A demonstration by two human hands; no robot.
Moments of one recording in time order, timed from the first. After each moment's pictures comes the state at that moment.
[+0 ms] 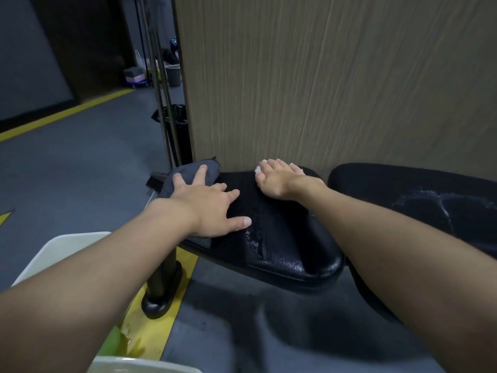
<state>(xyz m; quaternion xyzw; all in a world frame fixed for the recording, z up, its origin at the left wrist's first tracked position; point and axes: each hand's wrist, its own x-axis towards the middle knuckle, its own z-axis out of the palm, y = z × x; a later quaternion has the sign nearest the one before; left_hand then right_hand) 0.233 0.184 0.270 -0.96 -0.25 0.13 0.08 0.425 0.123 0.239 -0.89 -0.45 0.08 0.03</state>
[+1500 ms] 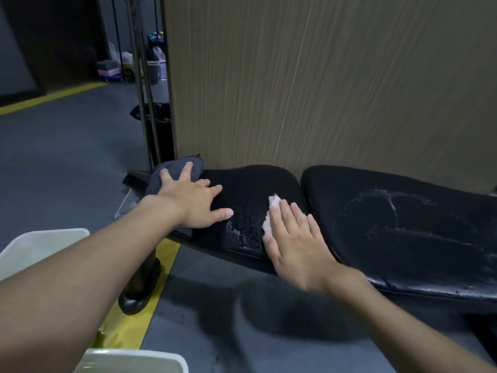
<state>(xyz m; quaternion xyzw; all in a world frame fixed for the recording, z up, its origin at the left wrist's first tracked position) 0.224 0.180 0.268 -0.96 -0.25 0.11 0.07 0.307 -0.035 0.229 -0.89 -0.45 0.02 0.02</state>
